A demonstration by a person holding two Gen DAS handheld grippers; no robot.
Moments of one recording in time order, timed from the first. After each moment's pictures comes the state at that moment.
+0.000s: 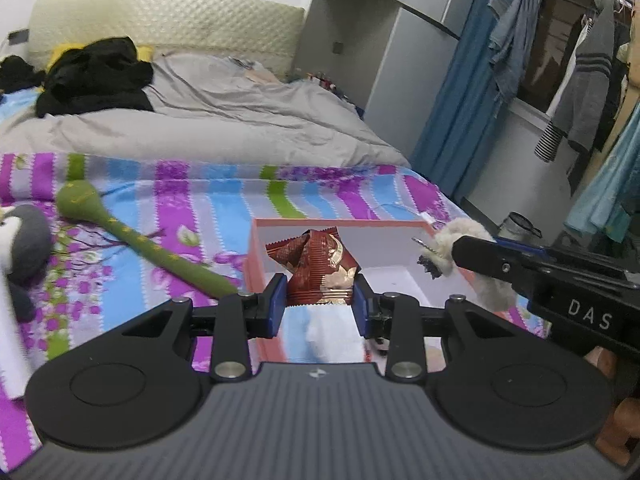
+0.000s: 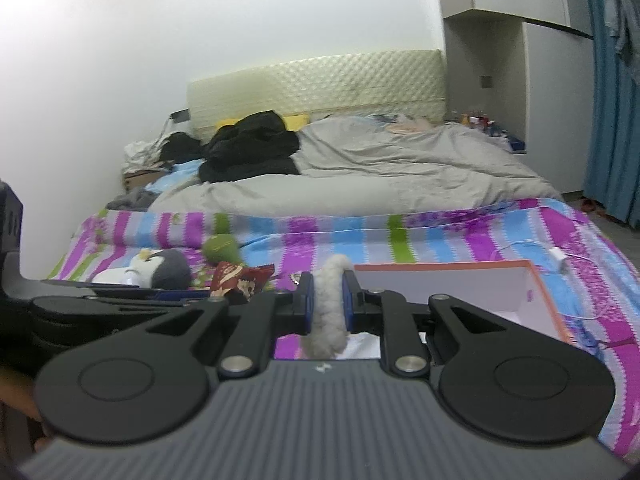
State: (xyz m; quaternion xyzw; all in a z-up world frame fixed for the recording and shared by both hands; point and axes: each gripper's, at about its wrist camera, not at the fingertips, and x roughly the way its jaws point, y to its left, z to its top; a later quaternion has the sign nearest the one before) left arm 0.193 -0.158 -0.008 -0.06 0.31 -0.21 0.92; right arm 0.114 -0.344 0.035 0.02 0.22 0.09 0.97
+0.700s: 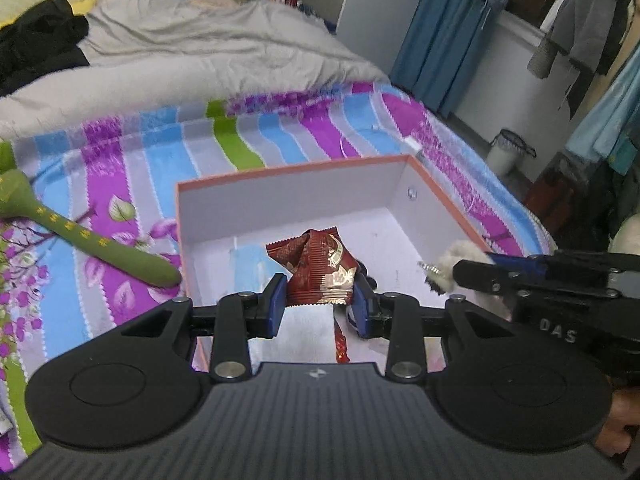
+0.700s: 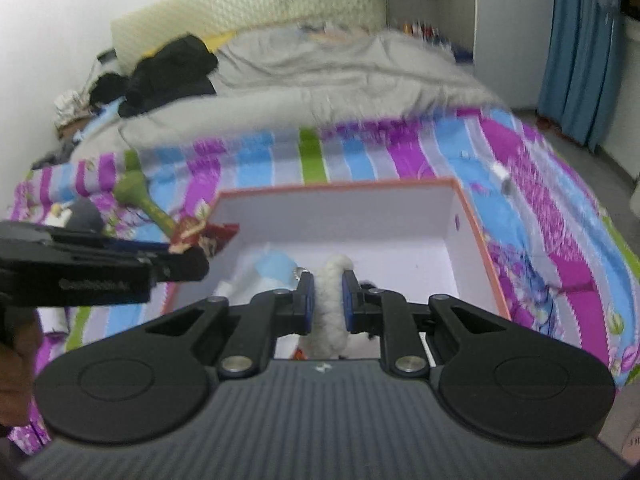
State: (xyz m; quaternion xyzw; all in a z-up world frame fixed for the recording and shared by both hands) left arm 0.296 -0.264 -0.048 0.00 0.43 -0.25 0.87; right arm 0.188 -0.429 -0.018 0.04 0.37 0.01 0.93
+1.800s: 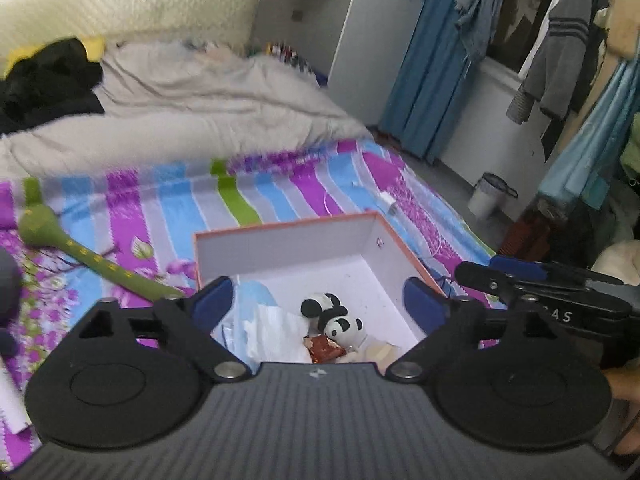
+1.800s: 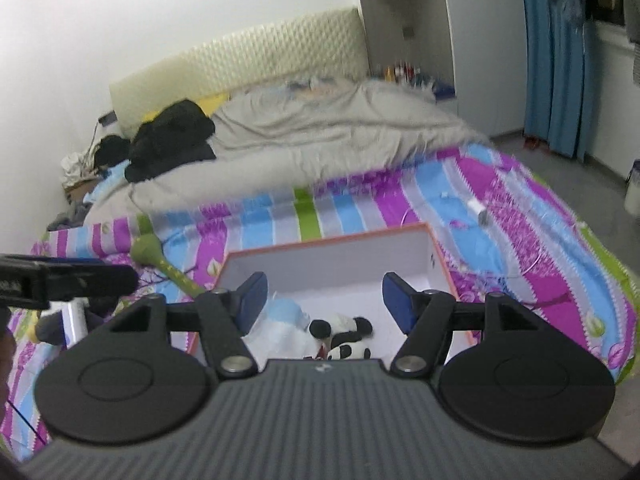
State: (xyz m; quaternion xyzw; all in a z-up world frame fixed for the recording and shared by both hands) left arm 0.232 -0.227 0.045 -0.02 0.36 -0.25 0.90; right arm 0.128 -0.453 0.048 0.08 0.28 0.01 0.96
